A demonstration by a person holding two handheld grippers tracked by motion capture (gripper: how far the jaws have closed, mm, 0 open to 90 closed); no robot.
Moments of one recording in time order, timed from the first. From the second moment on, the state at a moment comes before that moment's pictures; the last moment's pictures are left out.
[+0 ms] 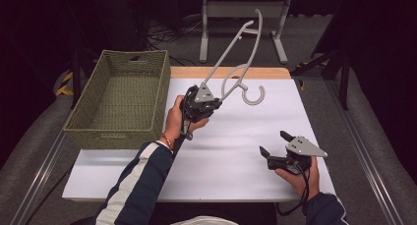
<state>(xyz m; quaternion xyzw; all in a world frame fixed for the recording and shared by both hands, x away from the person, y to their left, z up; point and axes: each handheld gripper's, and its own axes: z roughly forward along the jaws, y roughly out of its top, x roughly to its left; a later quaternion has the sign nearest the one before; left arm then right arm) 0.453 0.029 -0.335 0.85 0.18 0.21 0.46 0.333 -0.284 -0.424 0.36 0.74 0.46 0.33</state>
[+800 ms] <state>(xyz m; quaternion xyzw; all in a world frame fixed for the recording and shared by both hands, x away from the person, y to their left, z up) 0.435 0.057 -0.268 0.81 0.17 0.26 0.49 0.334 -0.282 -0.425 0.36 0.74 0.46 0.32</state>
